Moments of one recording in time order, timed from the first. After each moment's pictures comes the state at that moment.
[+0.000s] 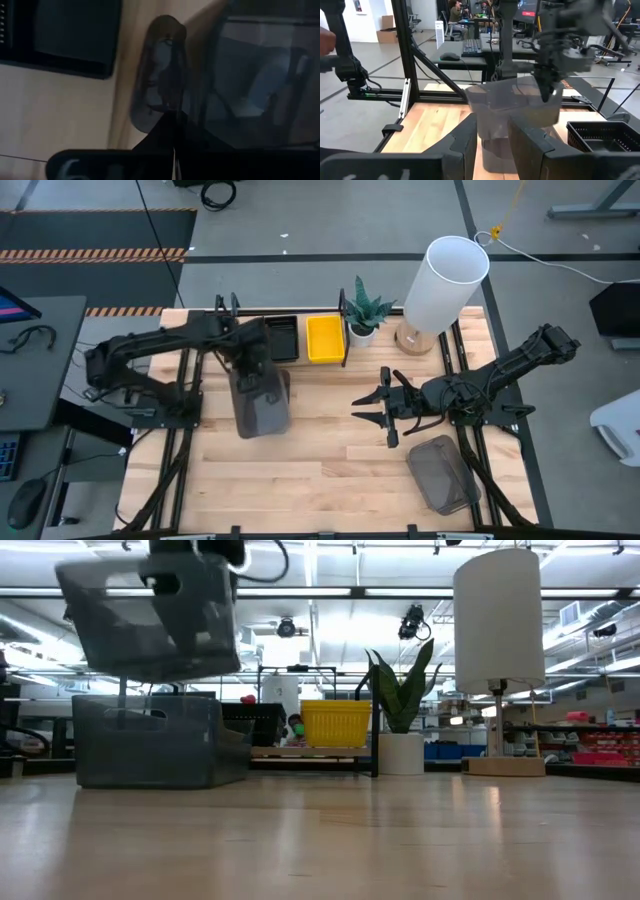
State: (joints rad) left arm 0.31 1.34 1.21 -1.17 0.02 0.09; right arm 0.40 1.15 0.78 0.26 0.37 0.01
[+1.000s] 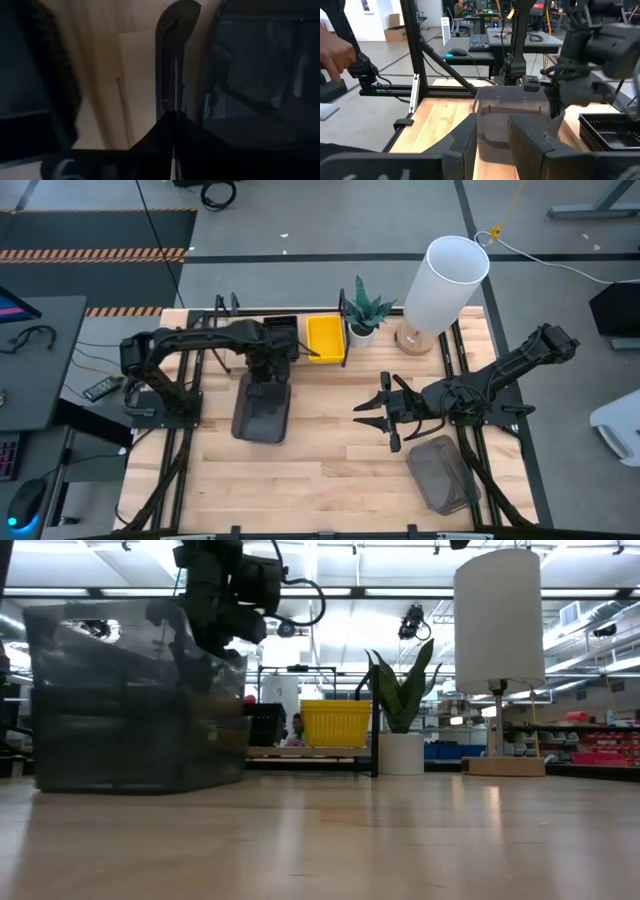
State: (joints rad) left arm 0.29 1.62 1.27 -1.16 0.06 0.41; right arm 0.42 1.15 0.76 0.26 0.37 0.05
